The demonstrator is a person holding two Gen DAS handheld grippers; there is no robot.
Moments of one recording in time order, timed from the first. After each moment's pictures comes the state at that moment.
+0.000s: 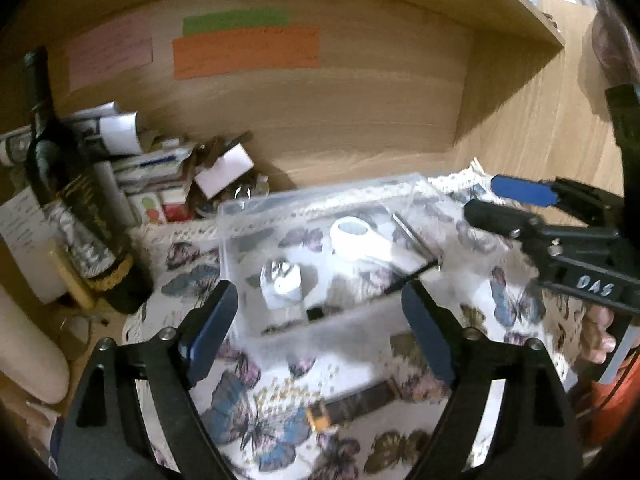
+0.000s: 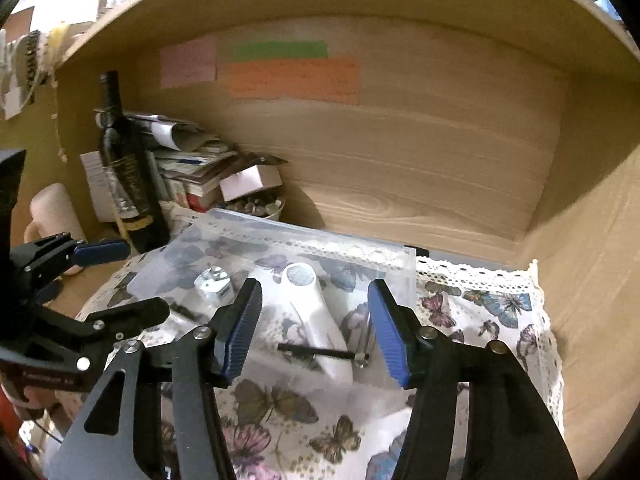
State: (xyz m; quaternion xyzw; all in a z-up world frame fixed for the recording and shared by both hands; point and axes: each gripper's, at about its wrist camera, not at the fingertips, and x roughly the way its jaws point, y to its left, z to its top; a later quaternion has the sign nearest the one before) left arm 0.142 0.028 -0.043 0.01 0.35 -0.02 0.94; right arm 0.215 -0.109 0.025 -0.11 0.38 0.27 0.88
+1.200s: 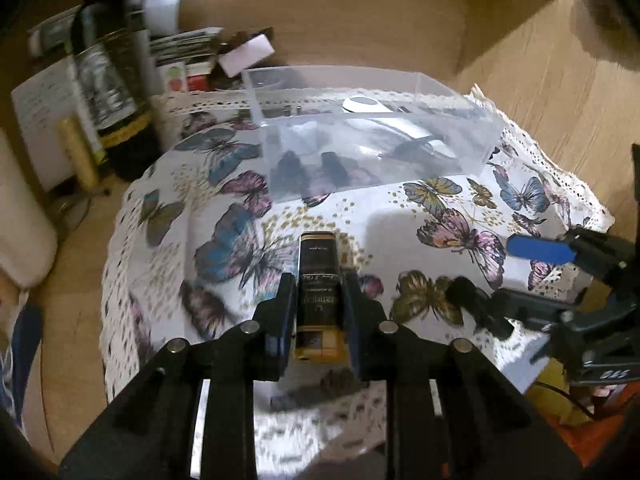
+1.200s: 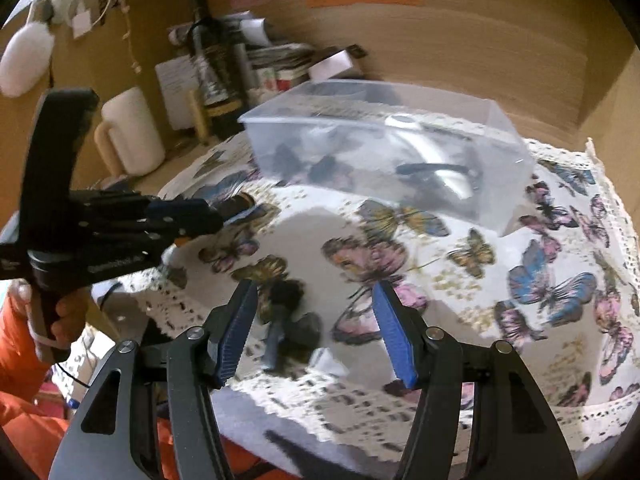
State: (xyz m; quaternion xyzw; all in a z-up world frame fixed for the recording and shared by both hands) left arm 0.058 0.041 -0.109 -0.02 0.42 0.00 0.91; right arm 0.098 -0.106 -0.046 -0.09 0.47 0.35 0.80
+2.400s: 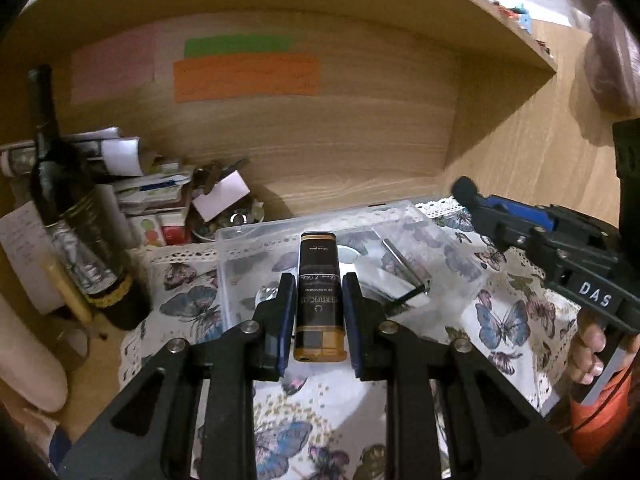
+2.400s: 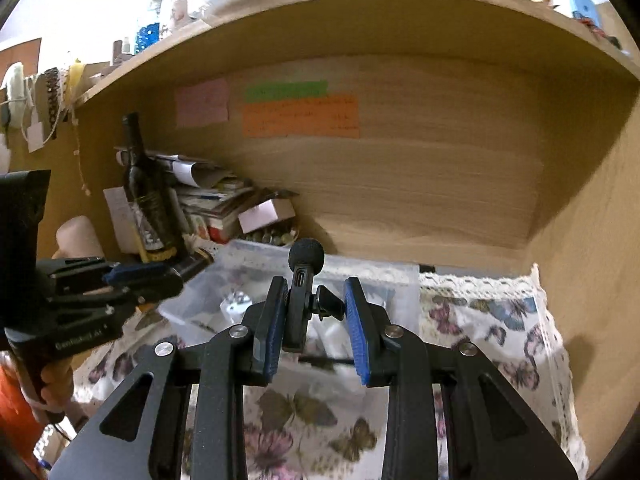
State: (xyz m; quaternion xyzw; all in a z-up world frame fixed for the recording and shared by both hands) left arm 0.155 0.026 -0.023 -0.01 0.32 -0.03 0.95; right arm 0.218 -0.114 0.043 -0.07 0.34 0.30 0.89
